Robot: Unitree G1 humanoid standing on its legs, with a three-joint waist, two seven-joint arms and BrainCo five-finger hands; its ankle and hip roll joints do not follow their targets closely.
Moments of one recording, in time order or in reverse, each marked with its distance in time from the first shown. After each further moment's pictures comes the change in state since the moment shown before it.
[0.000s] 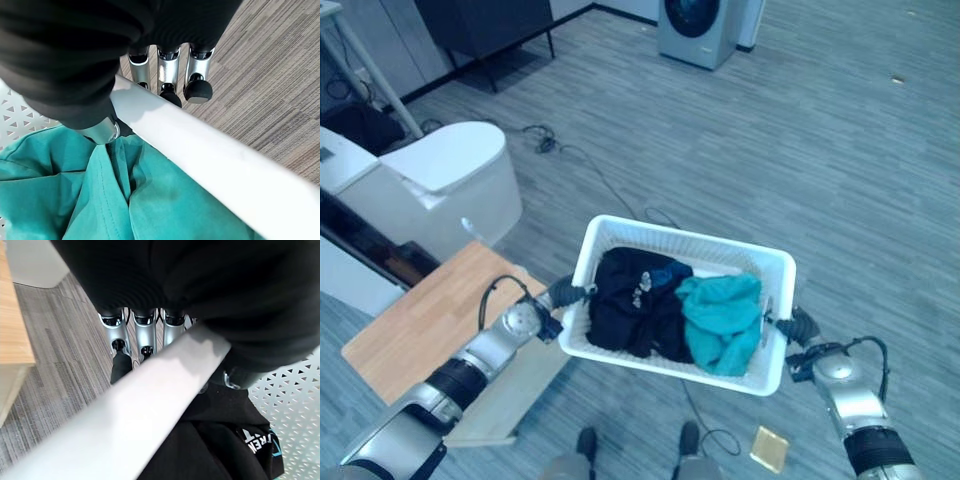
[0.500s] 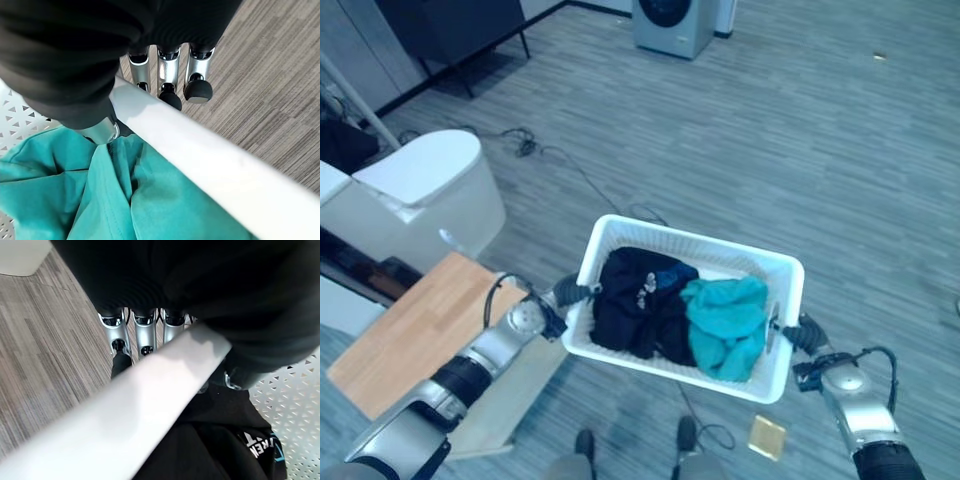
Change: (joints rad) left arm -0.017 -0.004 -0.015 0.019 0.000 -0.003 -0.006; right arm 0.130 -0.018 -0.040 -0.126 0.039 -0.008 0.005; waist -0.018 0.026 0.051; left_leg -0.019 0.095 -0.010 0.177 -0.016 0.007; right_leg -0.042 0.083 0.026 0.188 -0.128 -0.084
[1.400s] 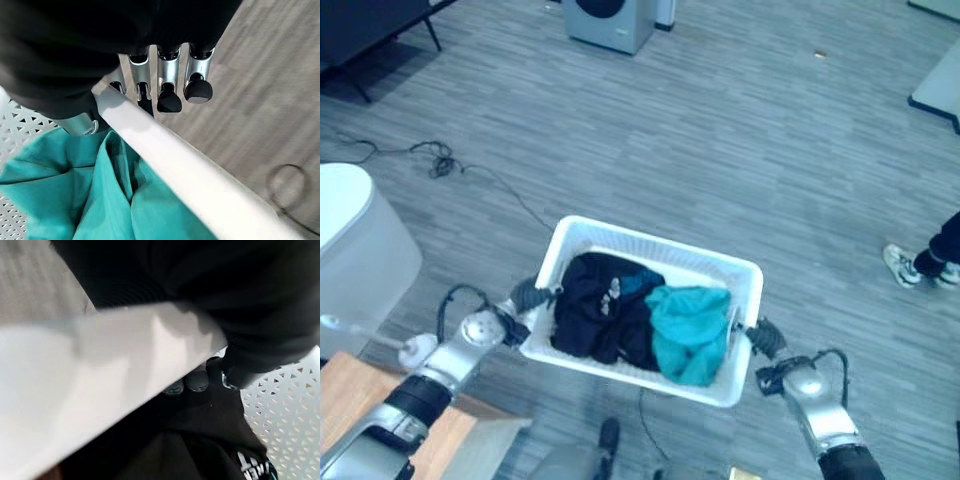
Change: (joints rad) left arm 0.087 0.089 0.148 -0.089 -0.035 -0.030 0.028; right arm -0.061 0.123 0.053 0.002 -0.024 0.000 -0.005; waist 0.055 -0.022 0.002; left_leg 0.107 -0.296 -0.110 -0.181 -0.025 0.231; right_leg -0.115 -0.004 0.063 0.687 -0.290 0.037
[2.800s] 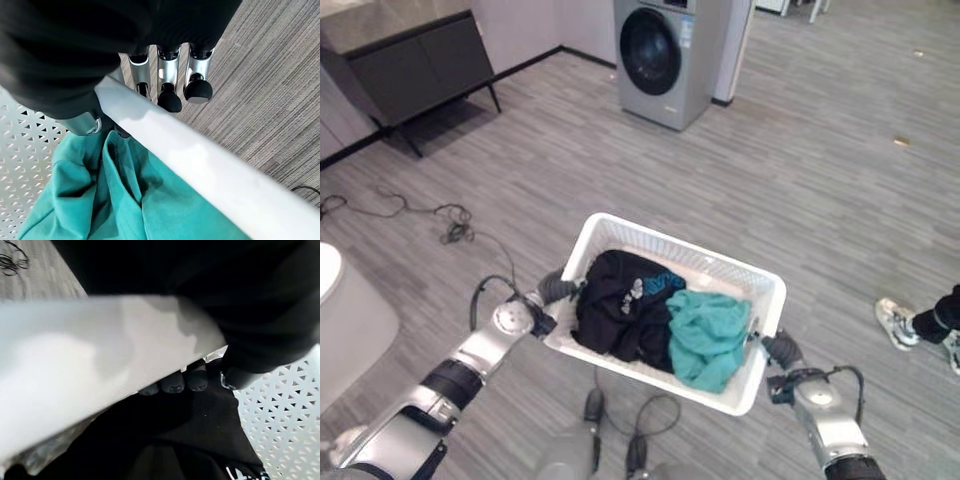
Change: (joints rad) left arm -0.056 -0.078 -0.053 0.067 0.037 0.015 0.017; right arm 0.029 0.013 -0.017 0.056 0.042 0.005 -0.046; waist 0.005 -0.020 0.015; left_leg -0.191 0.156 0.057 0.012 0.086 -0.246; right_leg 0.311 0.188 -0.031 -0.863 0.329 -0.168
